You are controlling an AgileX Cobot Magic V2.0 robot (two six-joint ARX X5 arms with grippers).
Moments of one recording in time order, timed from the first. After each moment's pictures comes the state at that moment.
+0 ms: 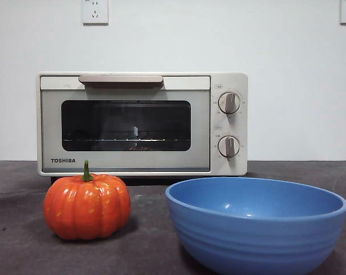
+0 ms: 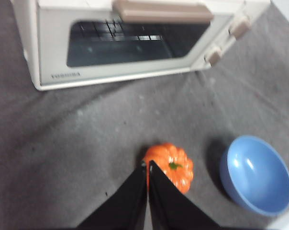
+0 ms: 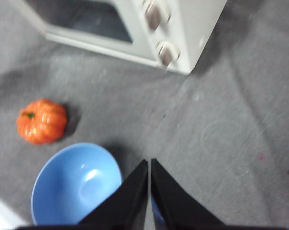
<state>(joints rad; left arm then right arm) -0.03 0.72 0.90 -0.88 0.52 0.01 0.10 0.82 0.94 -0.89 -0.50 -0.07</state>
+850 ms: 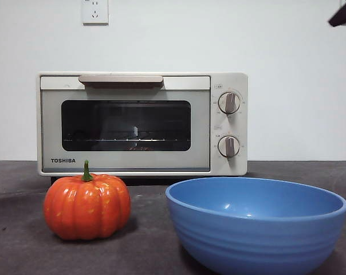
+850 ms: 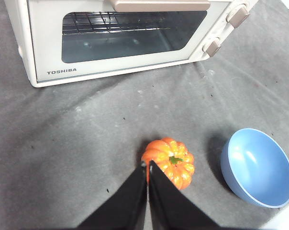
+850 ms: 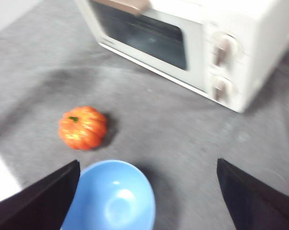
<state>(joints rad) -0.03 0.72 0.90 -0.89 0.52 0.03 0.27 0.83 0.94 -0.75 -0.53 -0.07</state>
